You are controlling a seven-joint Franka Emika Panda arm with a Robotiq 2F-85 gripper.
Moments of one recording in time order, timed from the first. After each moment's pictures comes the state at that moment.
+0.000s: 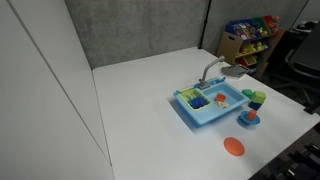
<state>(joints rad) -0.09 -0.73 -0.22 -2.34 -0.31 1.63 -0.42</state>
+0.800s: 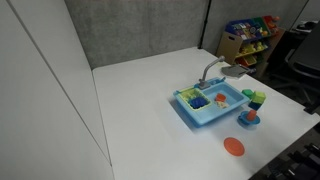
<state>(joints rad) -0.04 -0.58 -0.20 -2.34 -0.17 1.79 -0.35</state>
